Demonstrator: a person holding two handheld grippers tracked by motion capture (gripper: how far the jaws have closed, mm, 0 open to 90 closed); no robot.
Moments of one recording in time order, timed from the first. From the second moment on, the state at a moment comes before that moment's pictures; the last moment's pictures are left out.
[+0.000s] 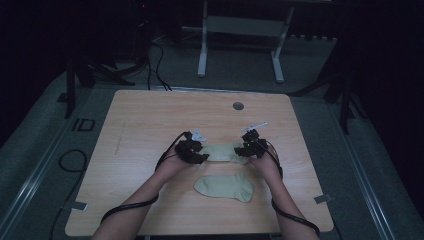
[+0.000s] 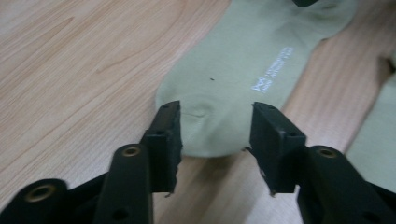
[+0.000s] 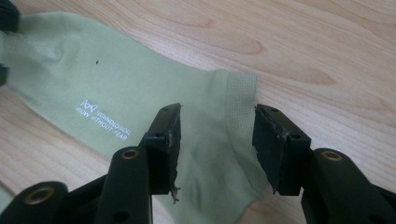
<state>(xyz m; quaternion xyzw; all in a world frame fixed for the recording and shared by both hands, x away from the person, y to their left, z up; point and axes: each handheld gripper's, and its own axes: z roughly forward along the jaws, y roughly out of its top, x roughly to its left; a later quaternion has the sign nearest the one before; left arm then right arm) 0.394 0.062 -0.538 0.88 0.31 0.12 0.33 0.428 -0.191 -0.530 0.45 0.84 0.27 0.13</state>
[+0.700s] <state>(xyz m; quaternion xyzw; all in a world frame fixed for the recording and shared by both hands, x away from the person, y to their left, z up) 0.342 0.084 -0.506 0.88 0.32 0.11 0.34 0.376 -0.212 -0.504 0.44 0.83 0.32 0.12</state>
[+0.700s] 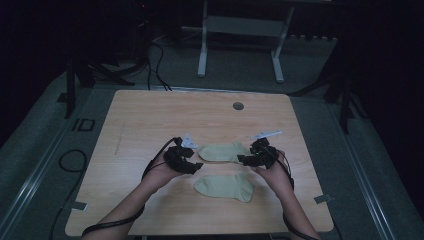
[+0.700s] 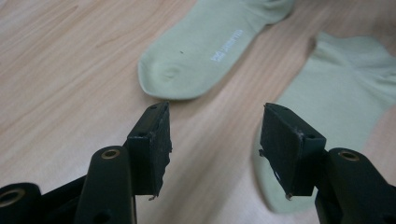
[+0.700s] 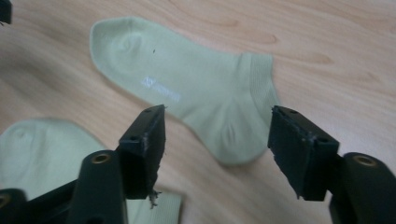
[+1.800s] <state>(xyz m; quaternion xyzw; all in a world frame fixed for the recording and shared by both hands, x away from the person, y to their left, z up) 0.293 0.075 -0.555 0.88 0.33 0.09 0.32 0.300 -0.228 -0.548 0.41 0.86 0.27 0.12</state>
